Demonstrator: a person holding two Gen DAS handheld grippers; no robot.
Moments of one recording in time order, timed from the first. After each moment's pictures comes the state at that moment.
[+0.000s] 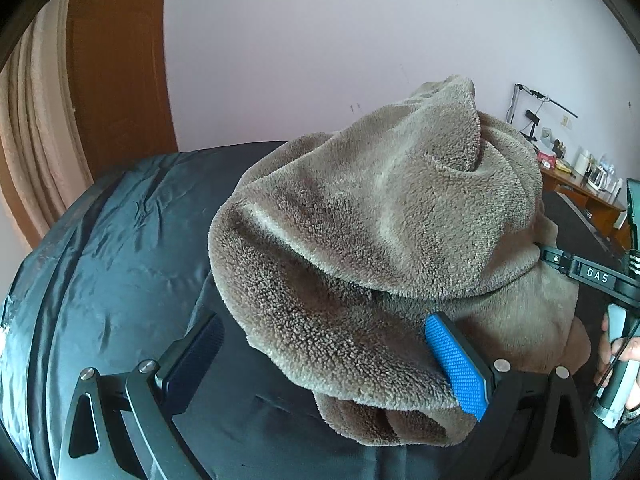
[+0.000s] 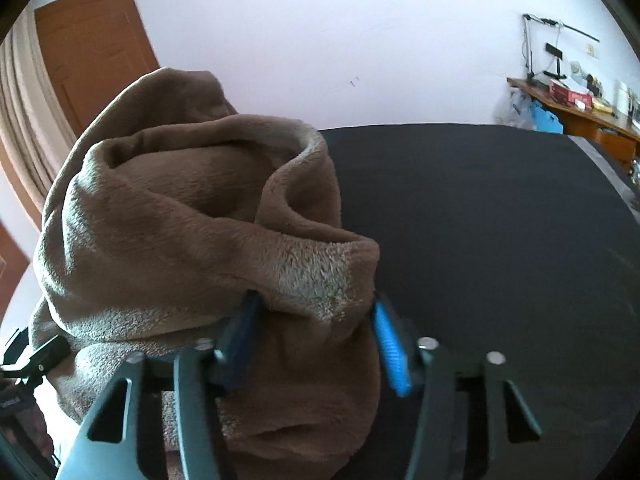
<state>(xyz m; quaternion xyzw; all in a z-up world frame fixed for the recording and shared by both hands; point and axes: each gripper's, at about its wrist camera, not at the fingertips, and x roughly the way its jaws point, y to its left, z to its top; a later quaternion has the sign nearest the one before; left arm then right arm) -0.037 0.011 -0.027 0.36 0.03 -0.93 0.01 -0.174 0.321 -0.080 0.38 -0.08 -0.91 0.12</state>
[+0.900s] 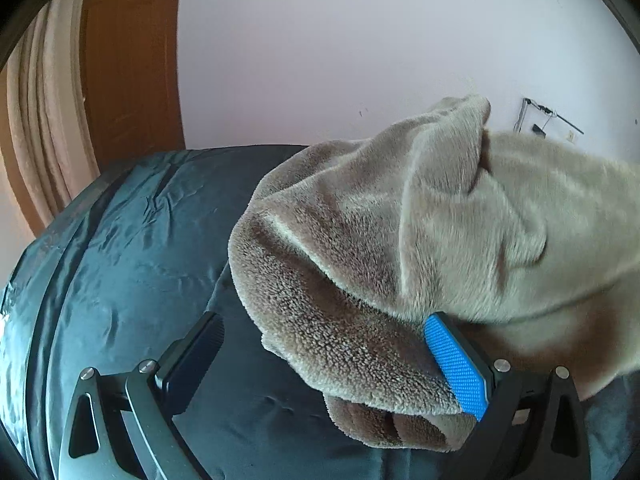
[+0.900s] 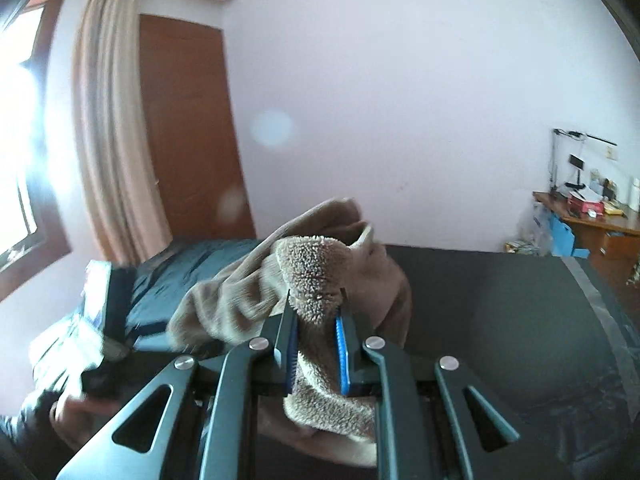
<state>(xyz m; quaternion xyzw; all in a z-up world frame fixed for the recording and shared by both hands) -0.039 0.003 -0.014 0.35 0.06 -0.93 0.02 -0.026 0.263 0.029 0.21 -0.02 -0.96 0.18</state>
